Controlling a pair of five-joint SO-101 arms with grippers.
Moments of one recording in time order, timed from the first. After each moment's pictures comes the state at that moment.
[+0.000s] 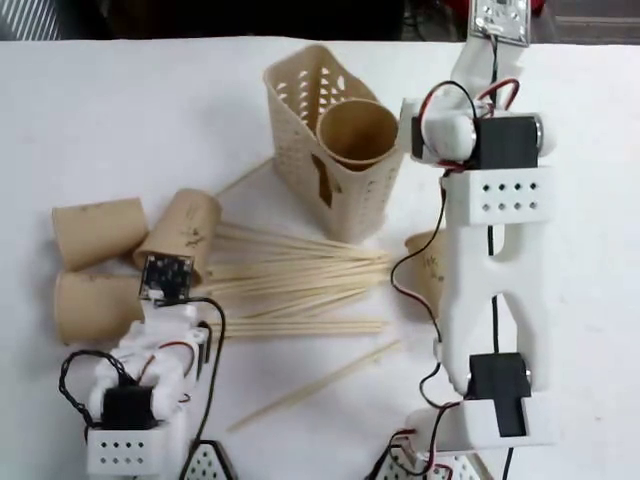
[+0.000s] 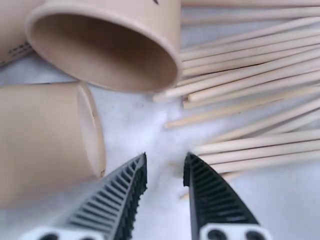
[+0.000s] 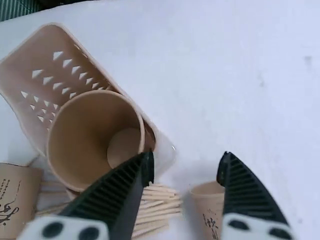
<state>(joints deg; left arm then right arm) -7.2 -103.3 97.1 72.7 -6.3 -6.3 -1.6 -27.6 91.7 -10.7</state>
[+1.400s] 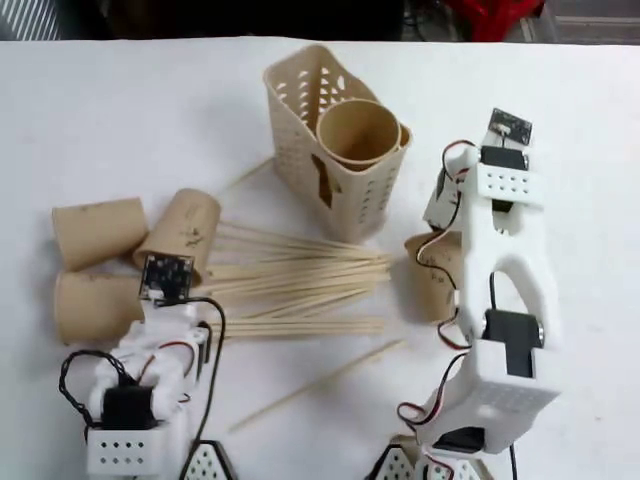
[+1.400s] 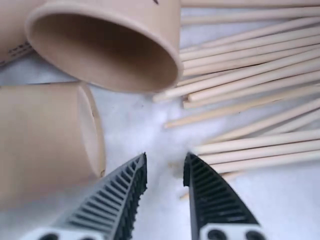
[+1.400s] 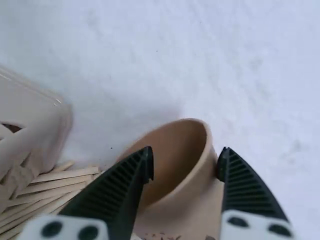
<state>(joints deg) -7.2 -103.3 97.1 72.7 -6.3 5.0 12.3 3.9 75.2 -14.6</state>
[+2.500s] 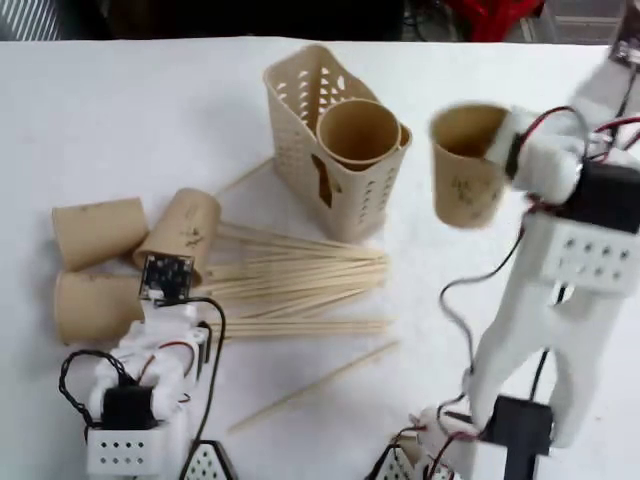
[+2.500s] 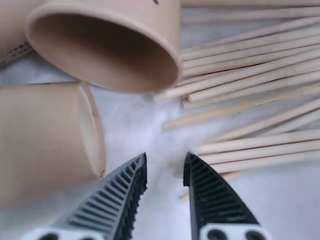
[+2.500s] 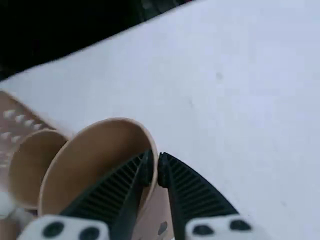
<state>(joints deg) -7.2 -103.3 97.1 72.7 -6.3 5.6 -14.1 -28.7 92.1 -9.4</state>
